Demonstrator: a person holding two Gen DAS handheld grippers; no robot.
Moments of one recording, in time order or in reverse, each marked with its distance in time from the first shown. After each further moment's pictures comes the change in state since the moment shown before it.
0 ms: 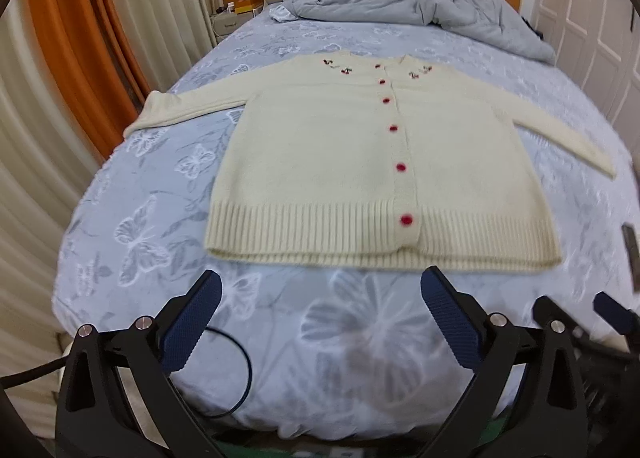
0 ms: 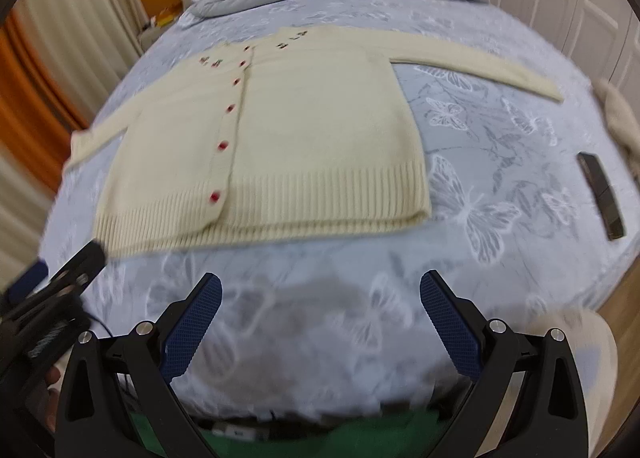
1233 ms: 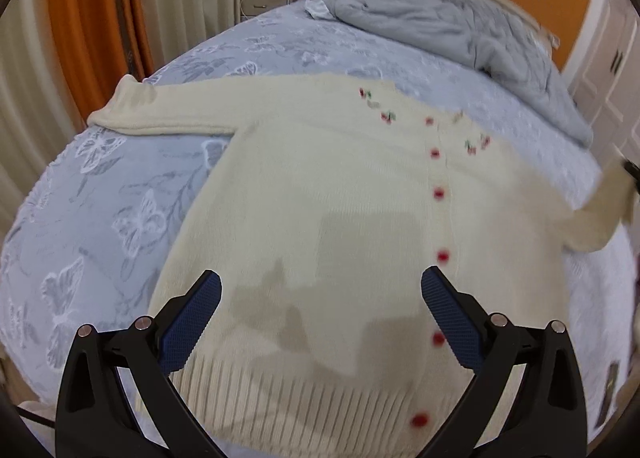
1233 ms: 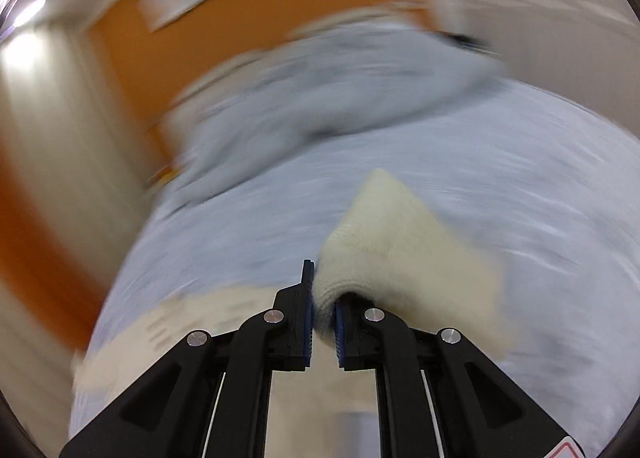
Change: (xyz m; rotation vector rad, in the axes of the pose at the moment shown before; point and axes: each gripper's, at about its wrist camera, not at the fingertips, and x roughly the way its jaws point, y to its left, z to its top) left arm 0.135 0.035 0.128 -0.249 -0.013 -0.063; right arm 0.109 -0.115 0.383 0.054 -0.394 0.285
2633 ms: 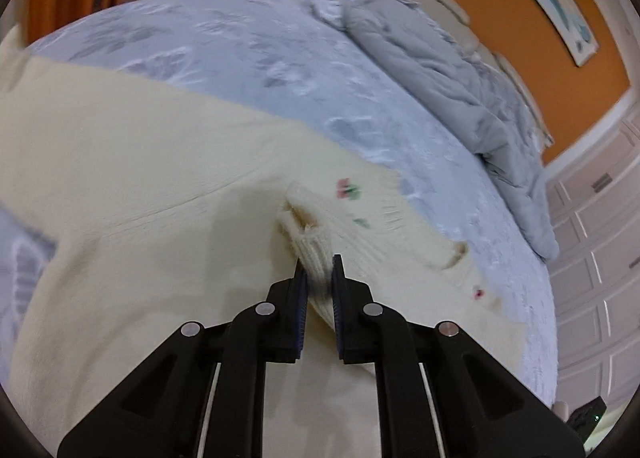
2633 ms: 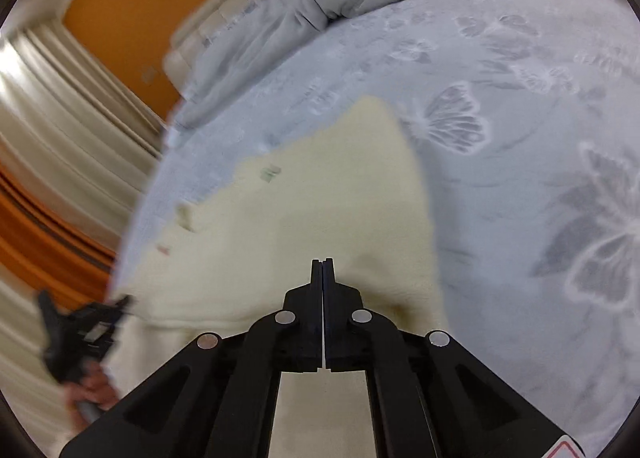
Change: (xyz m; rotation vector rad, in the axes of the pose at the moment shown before) left arm 0.190 0.006 0.132 -0.316 0.001 -0.247; right arm 0.106 0.010 -0.127 0.196 0.280 -0.026
